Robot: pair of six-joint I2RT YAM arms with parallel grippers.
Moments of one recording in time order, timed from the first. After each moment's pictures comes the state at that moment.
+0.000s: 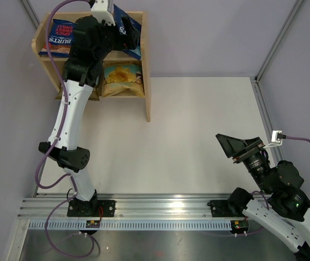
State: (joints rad) left arm -0.33 1.83 2.39 -0.58 0.07 -0.21; right arm 0.80 0.23 0.77 -0.37 0.34 0.91
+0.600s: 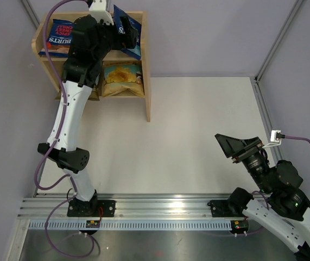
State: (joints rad) left arm -0.33 1.82 2.39 -0.57 0.03 -0.19; right arm 0.80 0.23 0.76 -0.36 0.33 0.91
